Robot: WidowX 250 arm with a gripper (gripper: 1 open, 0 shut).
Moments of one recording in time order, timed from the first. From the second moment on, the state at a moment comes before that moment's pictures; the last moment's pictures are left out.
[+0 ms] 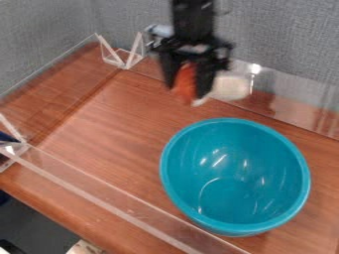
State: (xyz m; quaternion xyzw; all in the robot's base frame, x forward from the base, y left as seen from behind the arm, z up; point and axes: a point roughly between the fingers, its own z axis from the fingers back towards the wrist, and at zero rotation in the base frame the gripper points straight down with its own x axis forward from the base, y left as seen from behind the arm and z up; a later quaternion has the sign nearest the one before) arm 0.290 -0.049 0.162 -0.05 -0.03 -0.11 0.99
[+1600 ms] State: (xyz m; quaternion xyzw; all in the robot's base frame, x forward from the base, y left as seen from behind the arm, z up) arm 0.242 -0.101 0.094 -0.03 -0.01 -0.23 0.97
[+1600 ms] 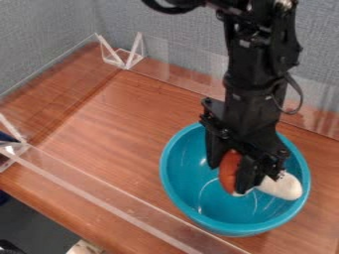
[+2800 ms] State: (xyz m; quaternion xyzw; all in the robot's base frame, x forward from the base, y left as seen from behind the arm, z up) arm 0.248 -0.100 0.091 -0.02 -0.03 -0.22 0.98
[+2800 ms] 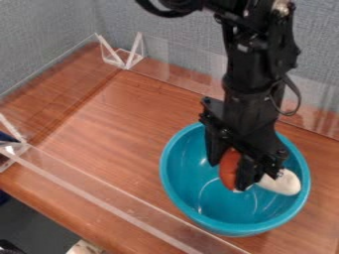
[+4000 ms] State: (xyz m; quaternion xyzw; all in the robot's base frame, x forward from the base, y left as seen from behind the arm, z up) arm 0.253 -0.099 0.075 -0.02 -0.02 -0.21 0.98
